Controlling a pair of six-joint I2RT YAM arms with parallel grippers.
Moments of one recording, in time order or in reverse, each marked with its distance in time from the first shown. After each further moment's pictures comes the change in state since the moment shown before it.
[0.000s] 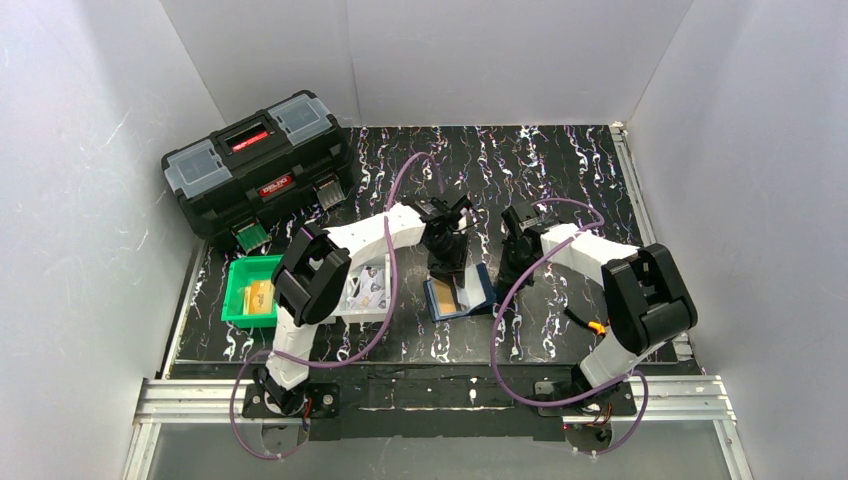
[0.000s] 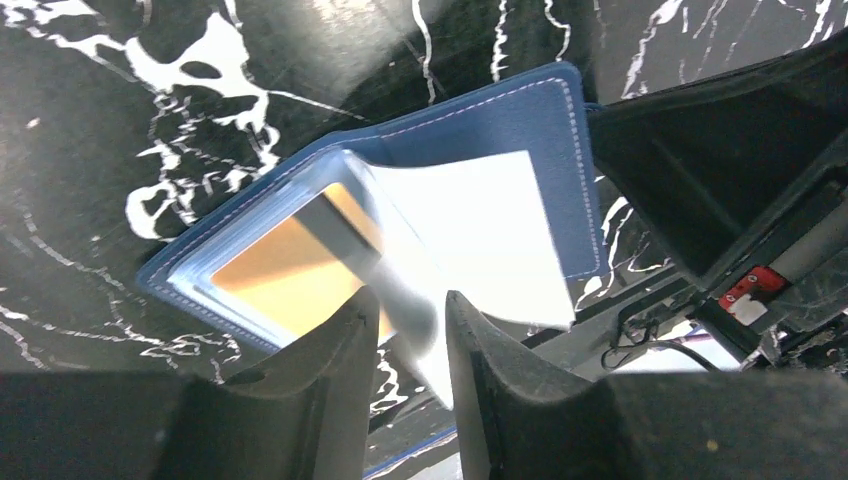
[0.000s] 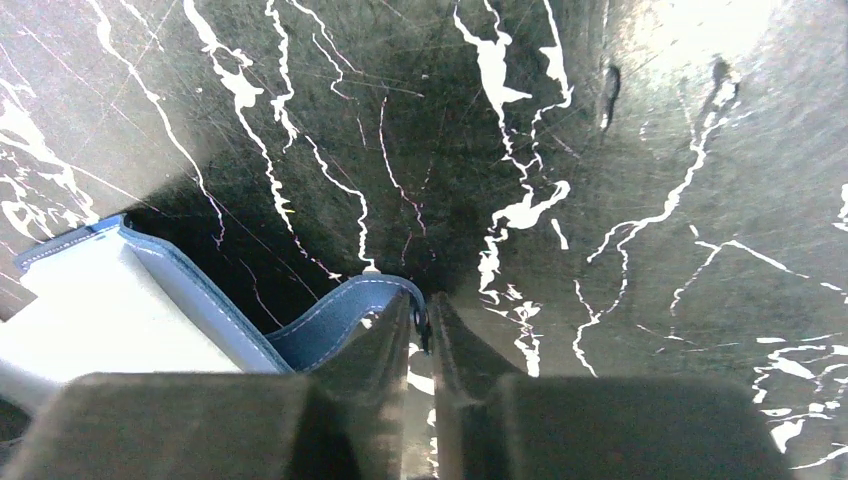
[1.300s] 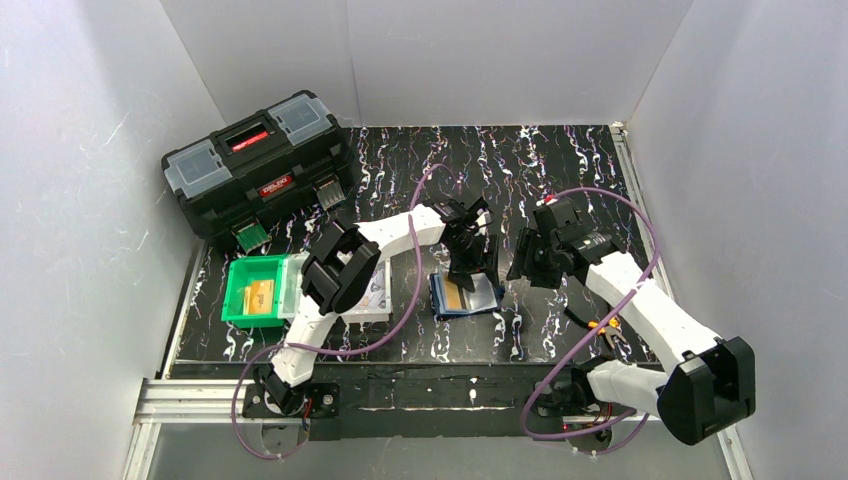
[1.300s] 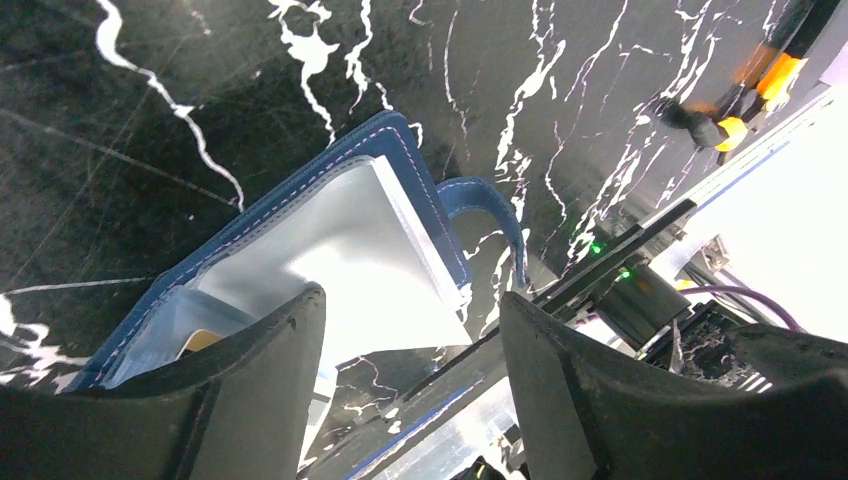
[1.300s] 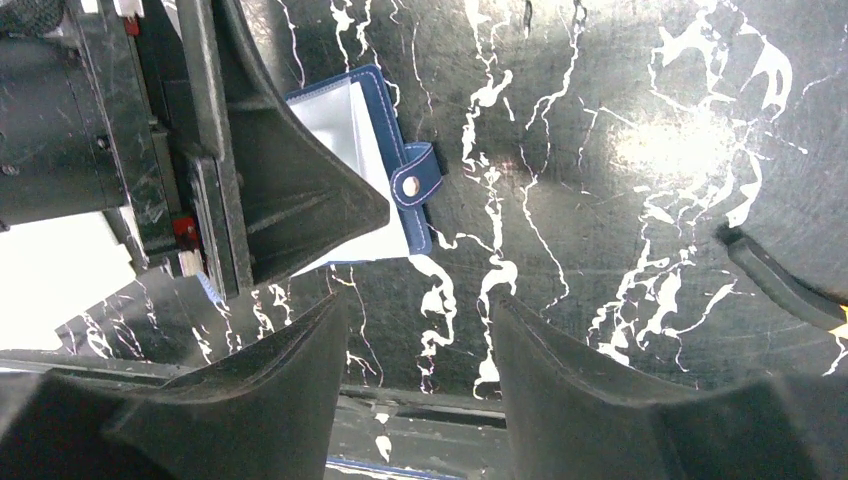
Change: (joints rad) left arm -0.021 0.207 0.157 0.104 0.212 -0.089; right arm -0.002 -0.449 -0.003 -0.199 0.090 -0.032
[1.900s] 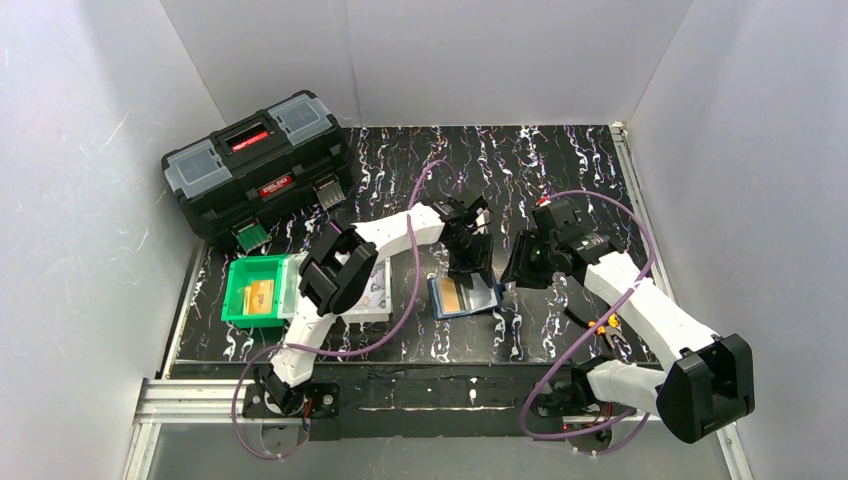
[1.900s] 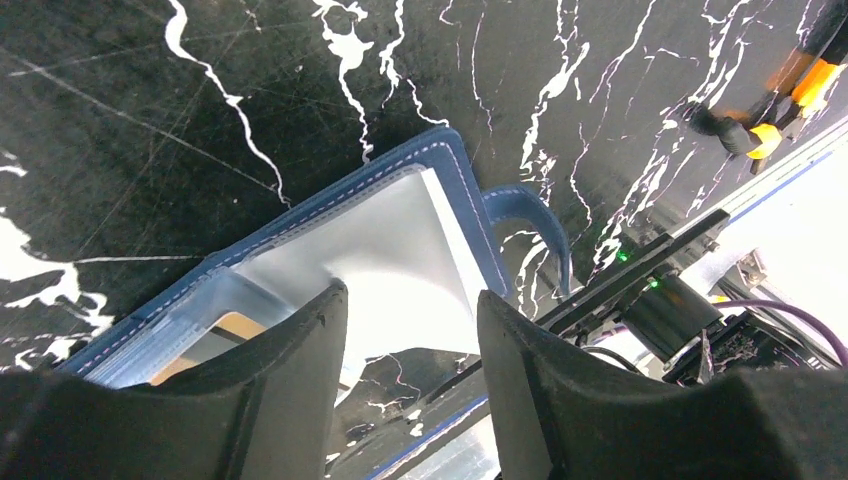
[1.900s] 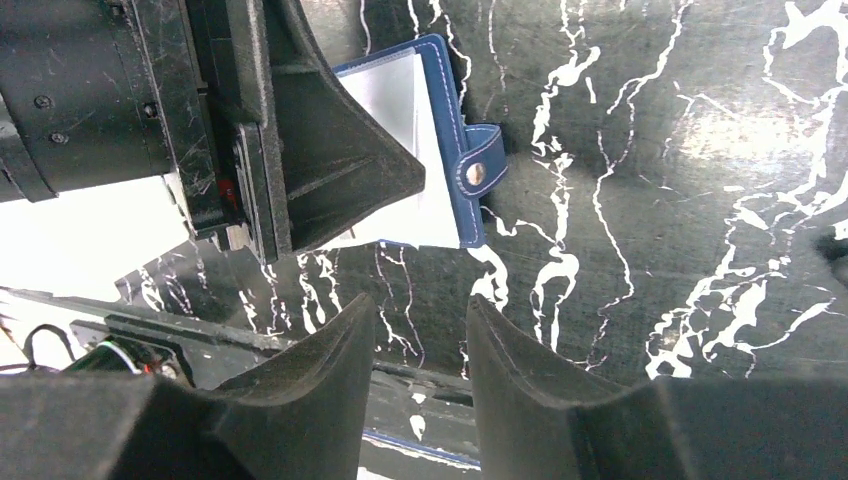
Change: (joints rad) left arm 0.000 -0.008 0.010 -0.027 -0.052 0.029; right arm 0.000 -0.006 -0.024 0.038 -0.122 0.016
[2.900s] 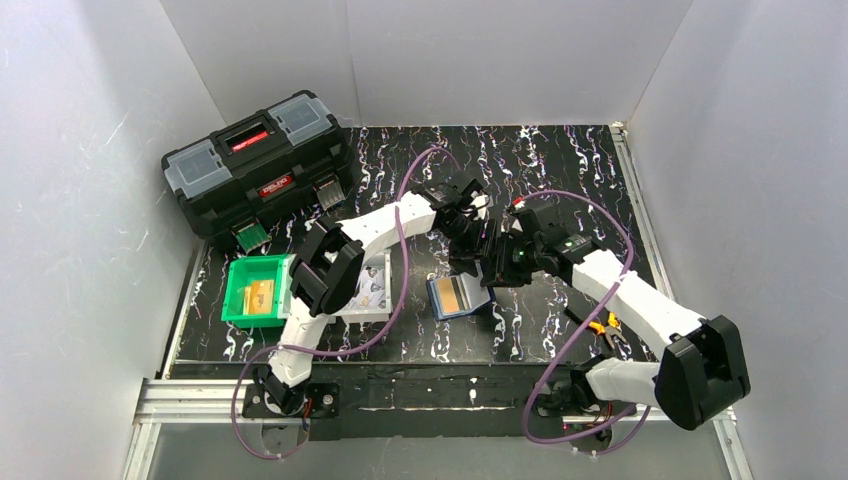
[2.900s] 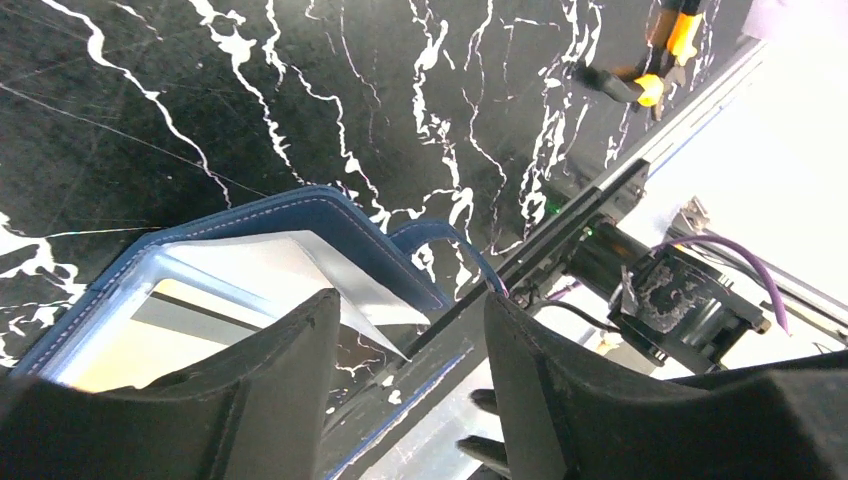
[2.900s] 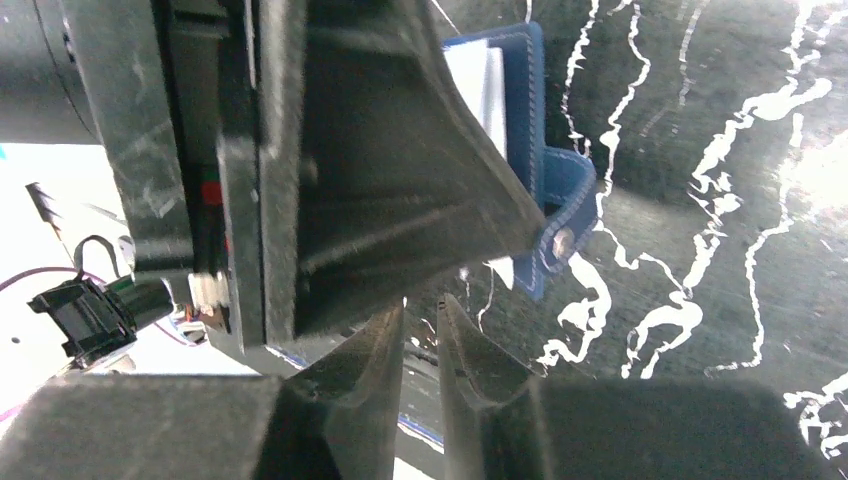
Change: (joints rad) left arm 0.032 -0.063 0.045 -0.024 0.096 0.060; right arm 0.072 0.050 -0.021 0.151 -0.161 -0.008
